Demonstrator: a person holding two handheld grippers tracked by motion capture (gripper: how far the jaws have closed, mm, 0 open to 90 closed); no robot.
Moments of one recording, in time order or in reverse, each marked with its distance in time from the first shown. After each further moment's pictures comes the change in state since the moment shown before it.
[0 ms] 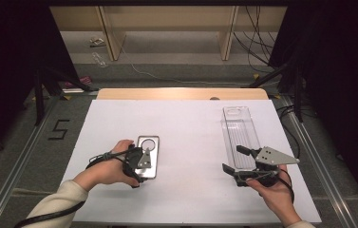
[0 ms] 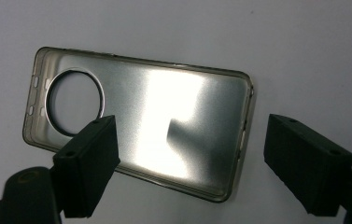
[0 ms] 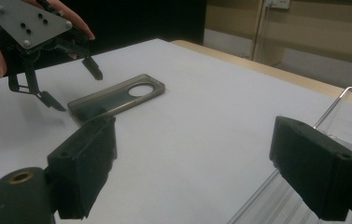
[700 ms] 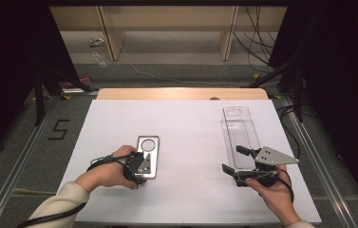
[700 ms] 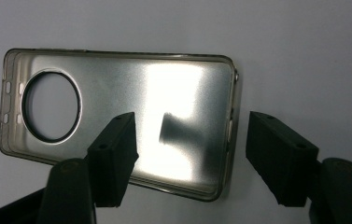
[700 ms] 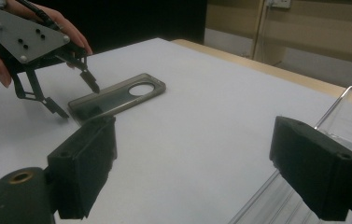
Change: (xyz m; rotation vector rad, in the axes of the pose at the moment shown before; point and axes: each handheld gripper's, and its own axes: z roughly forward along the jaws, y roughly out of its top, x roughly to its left) left arm -0.006 -0.006 0.007 -0.006 -0.023 0.068; right arm 0.000 -0.001 0.001 0.003 0.002 -0.002
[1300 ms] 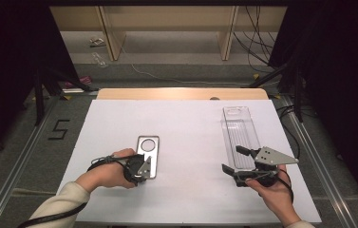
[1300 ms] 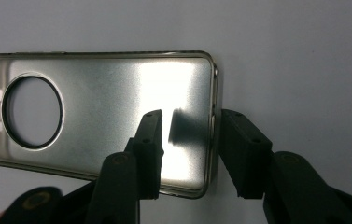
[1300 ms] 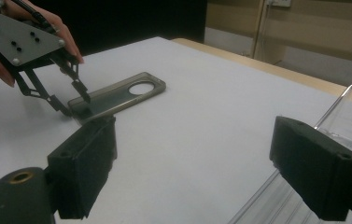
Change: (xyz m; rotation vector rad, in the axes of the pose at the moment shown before) left arm -0.003 0.001 0.001 0.020 -0.046 0.041; right arm 0.000 -0.001 0.001 0.003 0.001 0.002
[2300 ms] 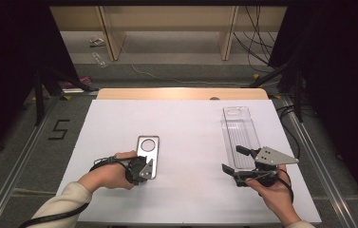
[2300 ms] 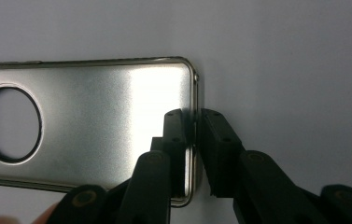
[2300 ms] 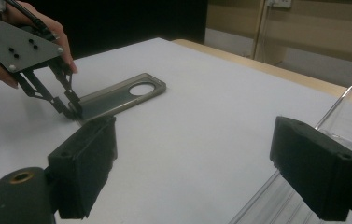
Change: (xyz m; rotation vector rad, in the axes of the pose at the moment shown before) left arm -0.002 0.004 0.003 0.008 -0.044 0.031; right arm -0.001 0.000 0.000 -0.003 0.002 0.000
